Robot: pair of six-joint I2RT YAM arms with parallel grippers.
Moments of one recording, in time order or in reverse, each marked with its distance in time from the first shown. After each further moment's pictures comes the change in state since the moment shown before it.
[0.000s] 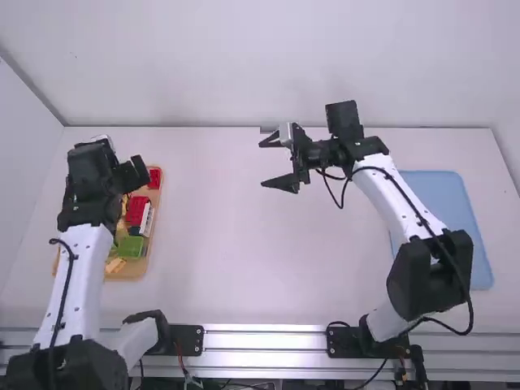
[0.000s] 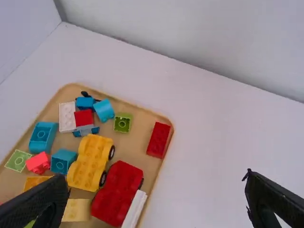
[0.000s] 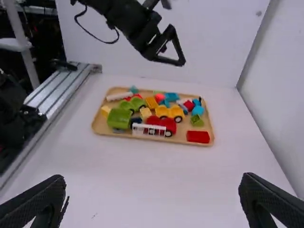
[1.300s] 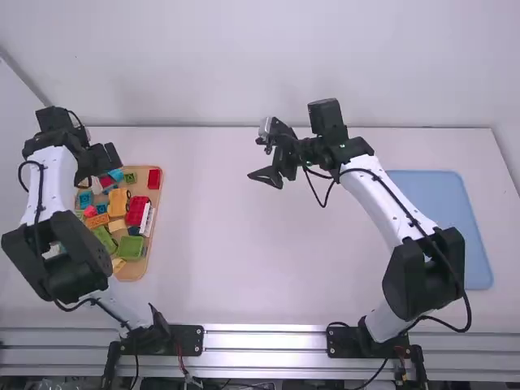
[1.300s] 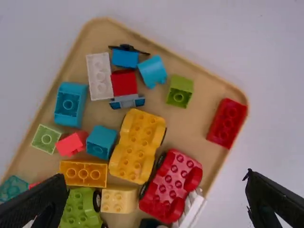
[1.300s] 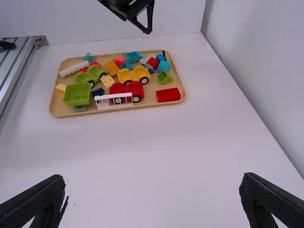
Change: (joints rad) left arm 0.229 0.639 0.618 -0.431 0.057 0.098; right arm 0.086 0.012 0.017 0.079 0.353 0.258
